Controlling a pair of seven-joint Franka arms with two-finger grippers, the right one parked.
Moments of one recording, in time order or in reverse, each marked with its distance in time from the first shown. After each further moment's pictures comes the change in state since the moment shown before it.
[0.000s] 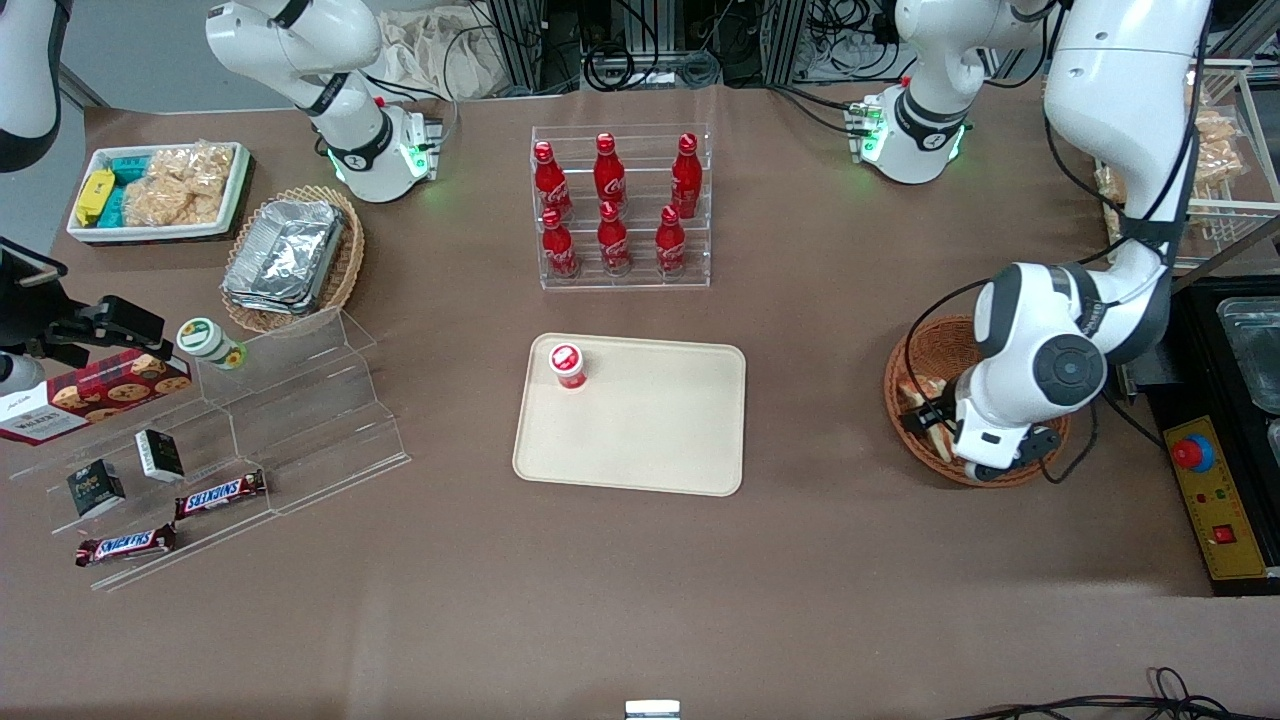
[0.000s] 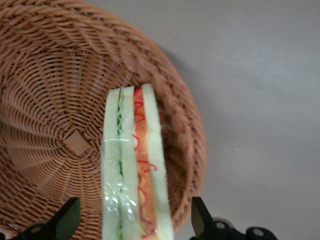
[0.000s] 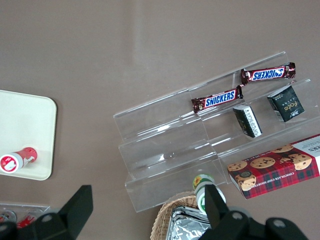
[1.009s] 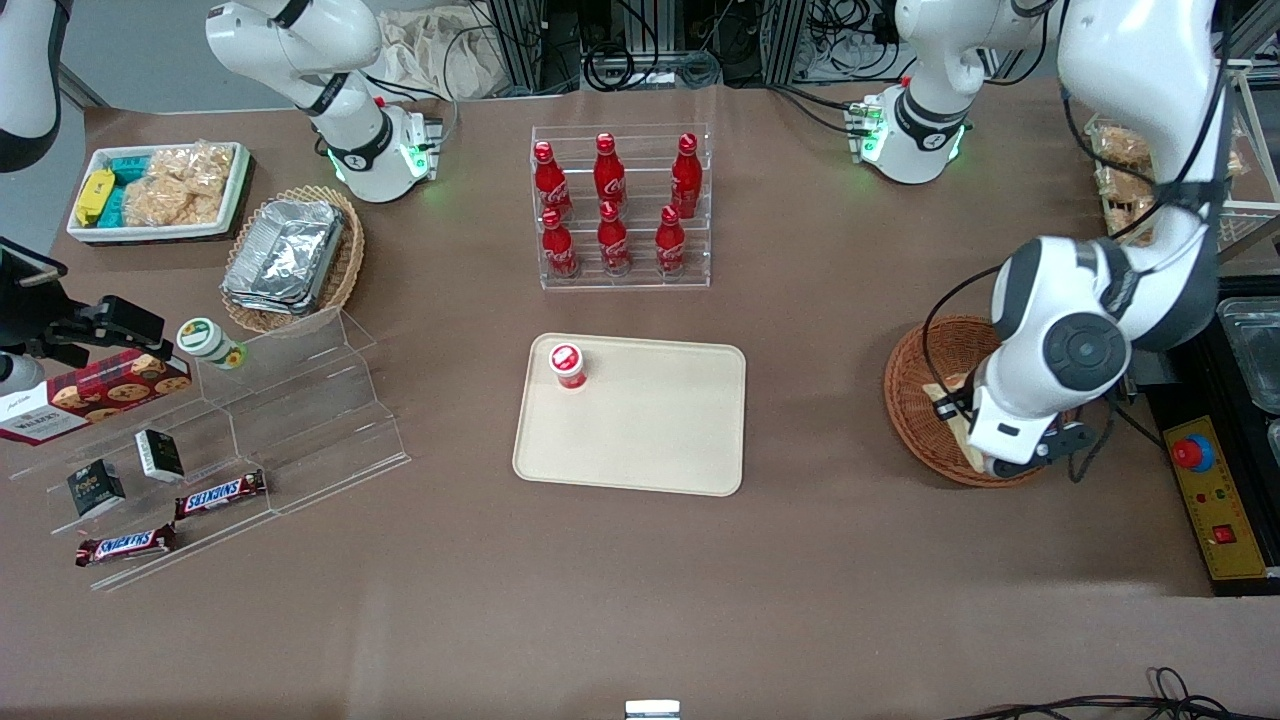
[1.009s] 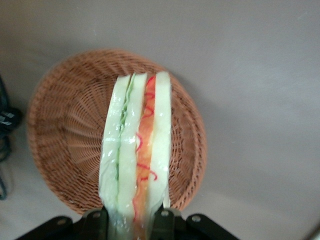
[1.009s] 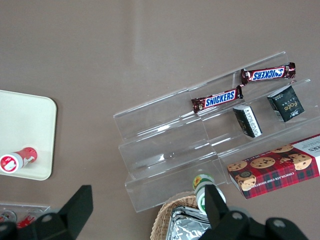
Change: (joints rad) arm -0.011 -0.112 -0.019 0.167 0.064 -0.252 0.011
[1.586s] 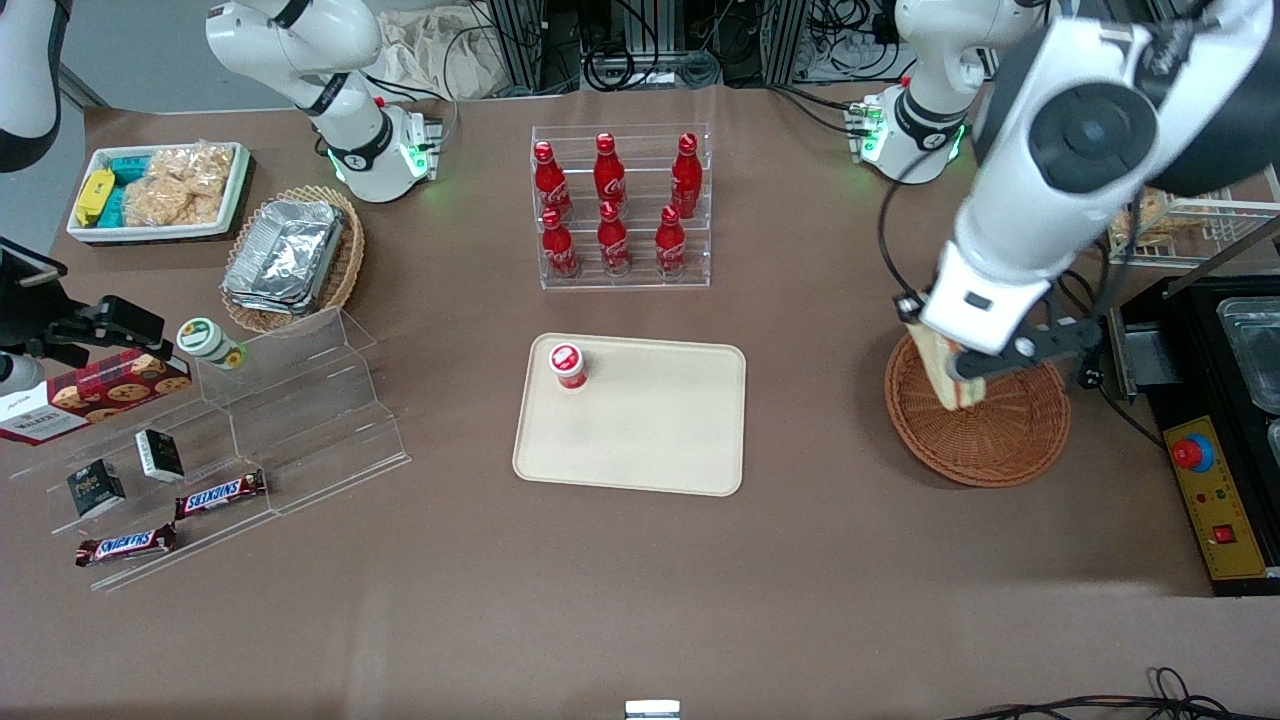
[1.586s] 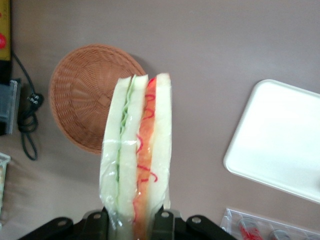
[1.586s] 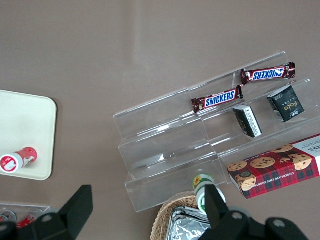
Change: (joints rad) arm -0.013 -0.101 -0.285 0.366 -0.003 -0.445 -0.079
